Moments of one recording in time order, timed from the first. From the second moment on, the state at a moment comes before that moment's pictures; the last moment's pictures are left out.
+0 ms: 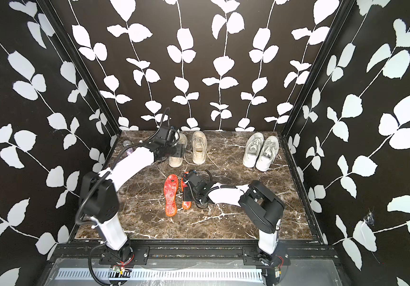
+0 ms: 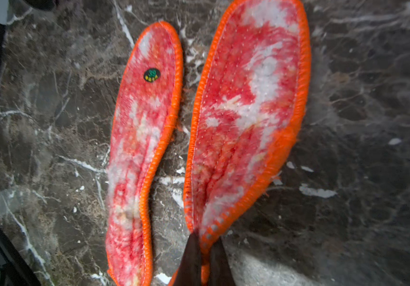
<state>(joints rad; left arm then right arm) -0.49 1.74 1.46 -0.51 -0.09 -0.23 0.94 1.82 1.07 -0.17 -0.03 0.75</state>
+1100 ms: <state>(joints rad) -0.49 1.41 0.97 -0.27 -0.19 -0.28 0.86 1.59 1.10 -0.43 0.05 0.53</state>
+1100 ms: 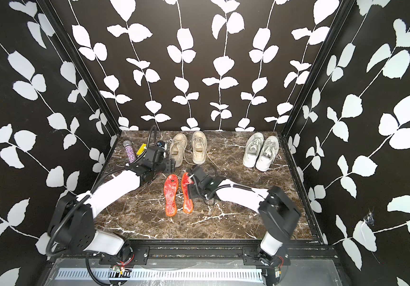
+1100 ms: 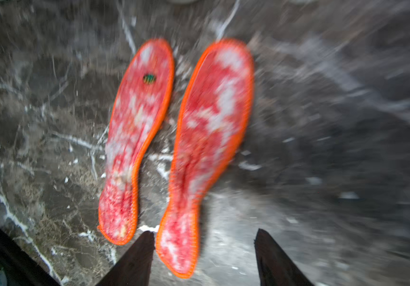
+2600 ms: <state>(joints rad) -0.49 1.08 0.53 0.04 -0.20 -0.30 0.12 2.31 2.13 -1.00 0.19 0.35</state>
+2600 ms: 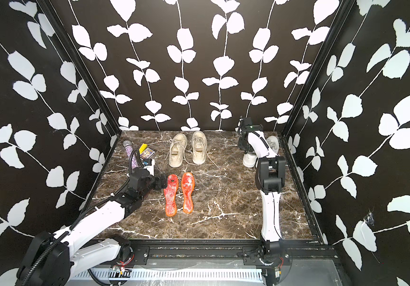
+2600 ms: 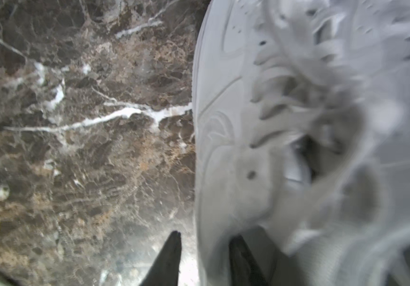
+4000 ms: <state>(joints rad) -0.49 1.20 0.61 -0.02 -0.08 -0.43 0.52 1.60 1.16 -0.77 0.06 0.29</state>
